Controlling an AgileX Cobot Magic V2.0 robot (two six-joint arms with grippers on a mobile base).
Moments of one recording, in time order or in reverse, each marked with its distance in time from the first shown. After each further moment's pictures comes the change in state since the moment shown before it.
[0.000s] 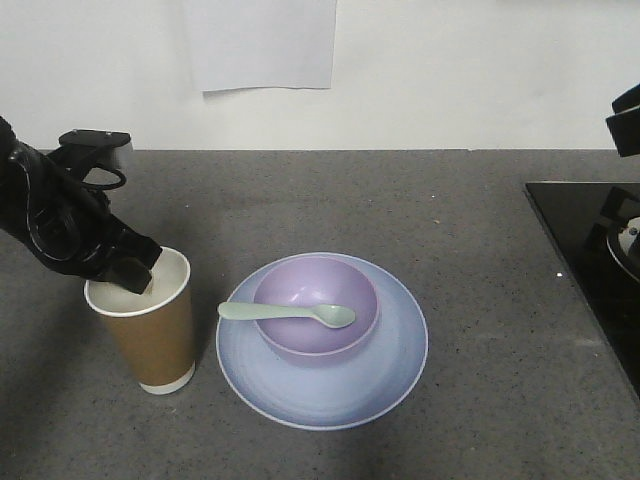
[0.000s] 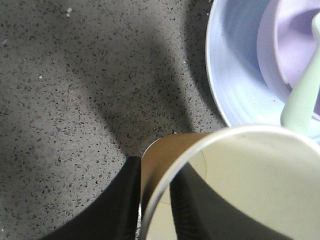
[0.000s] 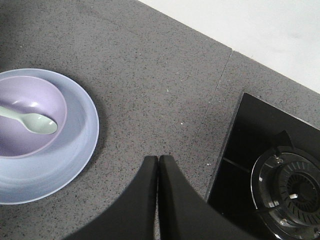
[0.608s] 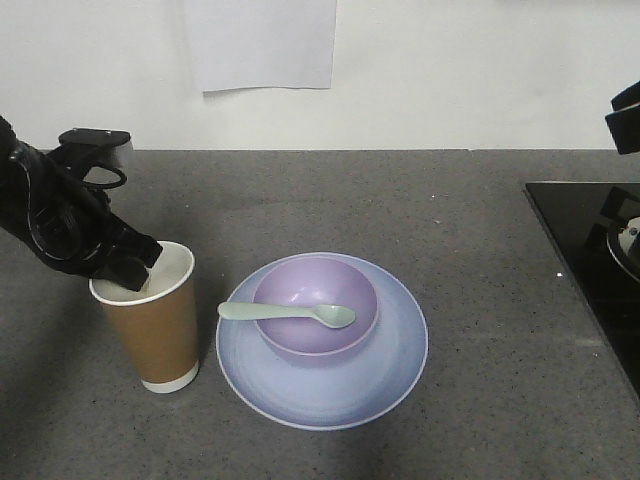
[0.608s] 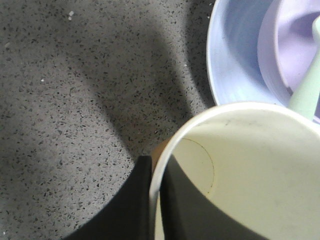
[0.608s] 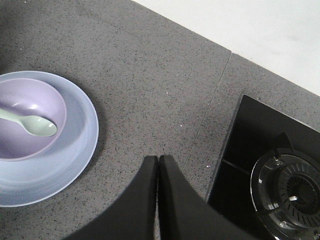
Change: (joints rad) left arm 0.000 0.000 0.000 0.000 -0.010 0.000; right arm 0.000 0.000 0.000 0.000 -0.008 0.000
